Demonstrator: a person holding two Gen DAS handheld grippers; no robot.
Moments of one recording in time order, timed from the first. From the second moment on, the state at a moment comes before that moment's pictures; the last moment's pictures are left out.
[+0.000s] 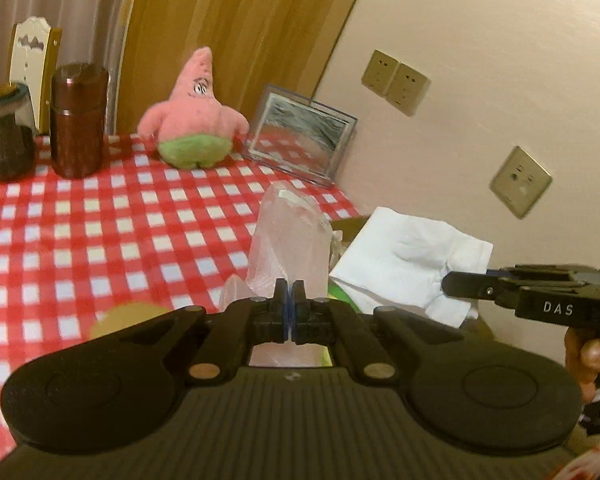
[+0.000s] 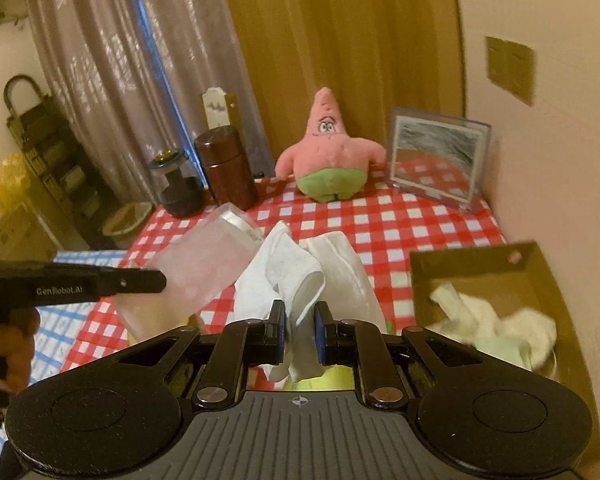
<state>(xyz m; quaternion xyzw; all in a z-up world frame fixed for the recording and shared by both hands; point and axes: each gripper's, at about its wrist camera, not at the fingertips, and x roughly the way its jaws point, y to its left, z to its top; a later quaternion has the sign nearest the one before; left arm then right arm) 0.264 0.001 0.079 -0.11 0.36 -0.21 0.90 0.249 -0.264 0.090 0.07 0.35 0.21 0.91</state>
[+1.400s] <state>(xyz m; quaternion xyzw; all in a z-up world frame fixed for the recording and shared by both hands) 0.224 -0.164 0.044 -0.17 0.39 -0.25 0.87 0.140 -0.416 0.062 0.10 0.34 0.06 0.93</state>
